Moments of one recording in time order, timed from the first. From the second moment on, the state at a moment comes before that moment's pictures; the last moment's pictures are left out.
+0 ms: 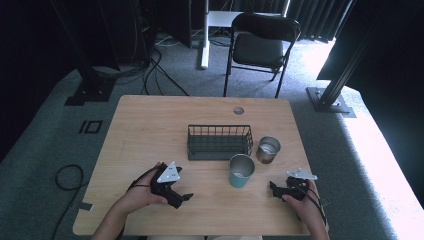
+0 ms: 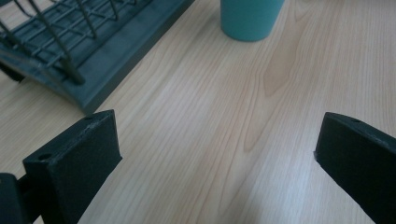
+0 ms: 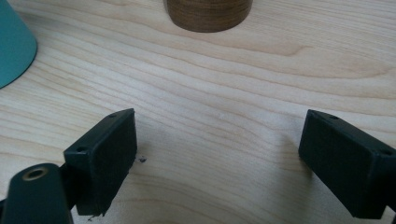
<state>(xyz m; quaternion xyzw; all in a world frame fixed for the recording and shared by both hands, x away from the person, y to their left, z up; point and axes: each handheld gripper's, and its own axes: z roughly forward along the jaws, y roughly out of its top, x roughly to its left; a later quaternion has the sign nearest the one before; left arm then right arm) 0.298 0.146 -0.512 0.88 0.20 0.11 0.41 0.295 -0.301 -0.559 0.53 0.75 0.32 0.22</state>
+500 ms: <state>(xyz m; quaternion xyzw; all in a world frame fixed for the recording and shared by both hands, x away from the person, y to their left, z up) 0.306 0.113 -0.503 0.88 0.17 0.11 0.44 0.295 -0.301 -0.559 0.53 0.75 0.32 0.22</state>
